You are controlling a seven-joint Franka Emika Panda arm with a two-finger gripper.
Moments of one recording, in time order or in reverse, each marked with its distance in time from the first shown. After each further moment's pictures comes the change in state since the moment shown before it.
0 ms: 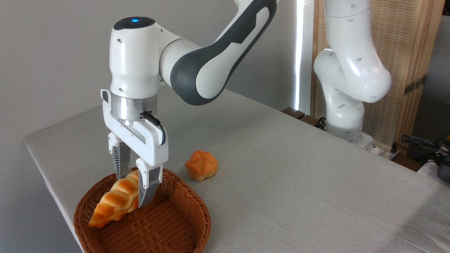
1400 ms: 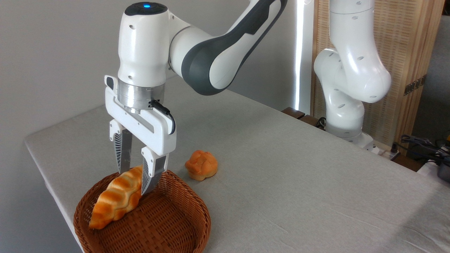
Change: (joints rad) arm -0.003 -0.068 0.013 -0.038 -0.095 -0.007 -0.002
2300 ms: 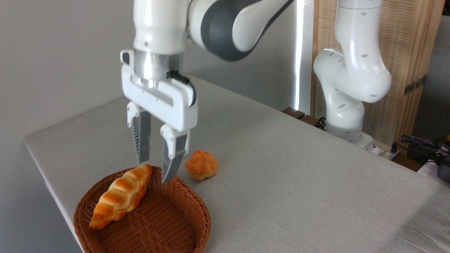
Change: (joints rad) arm 0.012 -0.124 0.040 -0.025 0.155 -0.116 0.007
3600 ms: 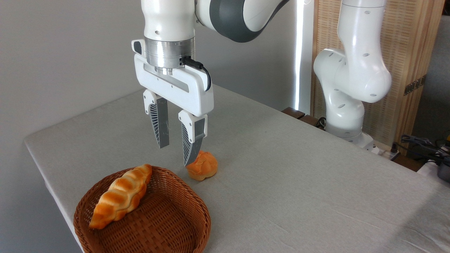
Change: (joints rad) arm 0.005 -0.086 0.002 -0.001 0.004 -0.204 -0.002
